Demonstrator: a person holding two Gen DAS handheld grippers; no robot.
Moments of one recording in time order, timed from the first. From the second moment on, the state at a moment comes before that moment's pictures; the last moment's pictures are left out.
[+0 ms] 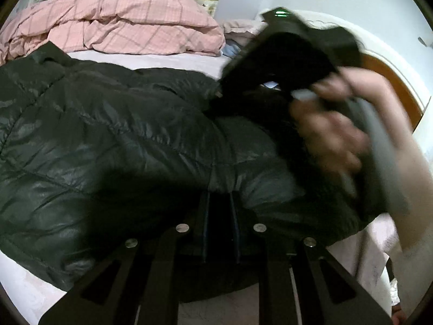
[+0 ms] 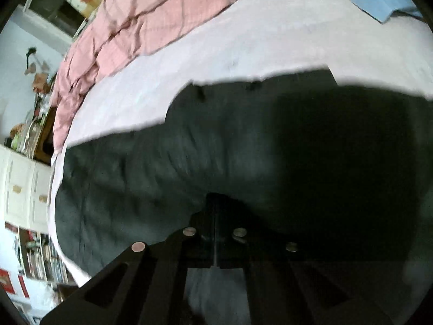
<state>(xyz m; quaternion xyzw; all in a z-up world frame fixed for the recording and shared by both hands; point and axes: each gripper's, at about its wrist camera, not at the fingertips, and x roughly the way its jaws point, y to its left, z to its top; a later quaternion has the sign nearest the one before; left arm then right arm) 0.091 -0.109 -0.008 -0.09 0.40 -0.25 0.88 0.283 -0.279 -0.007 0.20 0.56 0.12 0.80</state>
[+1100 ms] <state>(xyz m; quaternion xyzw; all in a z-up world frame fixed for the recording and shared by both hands) 0.092 -0.107 -0.009 -0.09 0.39 -0.25 0.88 -0.022 -0.436 -0.009 0.45 0.26 -0.06 0.85</state>
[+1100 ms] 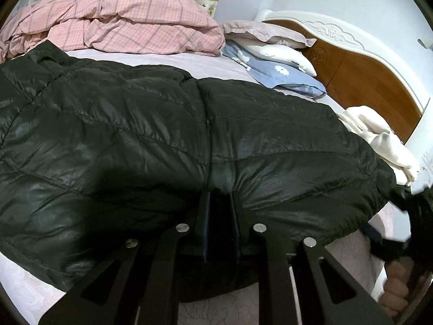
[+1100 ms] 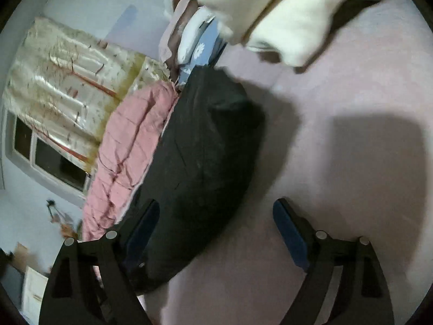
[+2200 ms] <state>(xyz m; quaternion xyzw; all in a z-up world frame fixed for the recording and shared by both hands) 0.016 0.085 0.027 -0.16 0.38 -0.12 0.90 0.095 -0.108 0.098 0.12 0.25 0.20 0.94</state>
